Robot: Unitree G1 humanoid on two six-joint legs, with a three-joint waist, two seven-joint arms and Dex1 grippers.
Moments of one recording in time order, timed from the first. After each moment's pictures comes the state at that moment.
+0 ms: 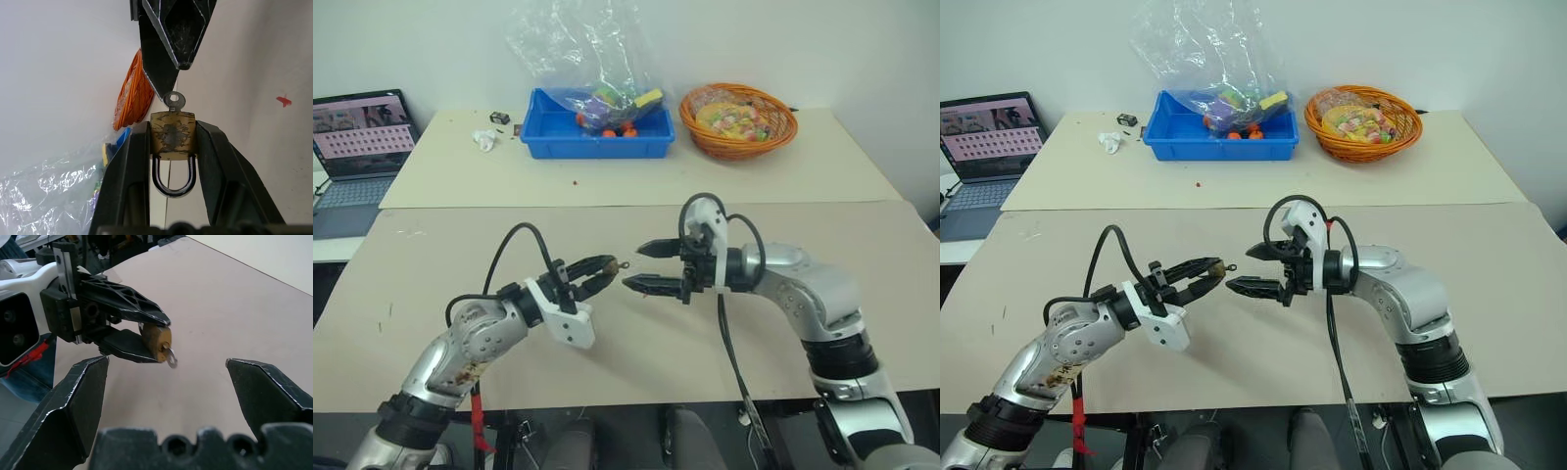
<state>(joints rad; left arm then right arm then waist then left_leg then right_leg) -0.20 0.67 -0.17 -0.25 0.43 -0.49 -0.44 -0.61 -0.49 0.15 -0.26 0.57 0.85 0.92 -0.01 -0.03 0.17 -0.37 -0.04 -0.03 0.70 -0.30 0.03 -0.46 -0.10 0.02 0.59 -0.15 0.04</state>
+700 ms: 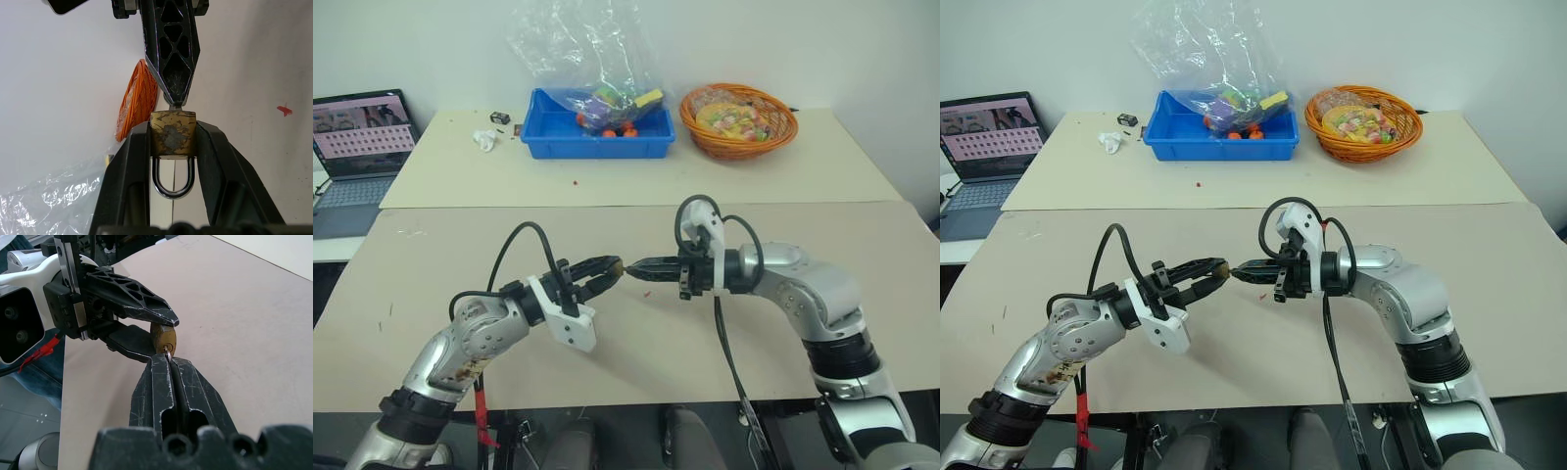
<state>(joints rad) -0.22 0.67 -0.18 -0.24 0.43 -0.53 -0.46 -0.61 -0.51 0.15 -0.27 0.59 0.89 0.91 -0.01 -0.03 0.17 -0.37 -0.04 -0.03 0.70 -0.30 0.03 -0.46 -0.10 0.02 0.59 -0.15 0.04</state>
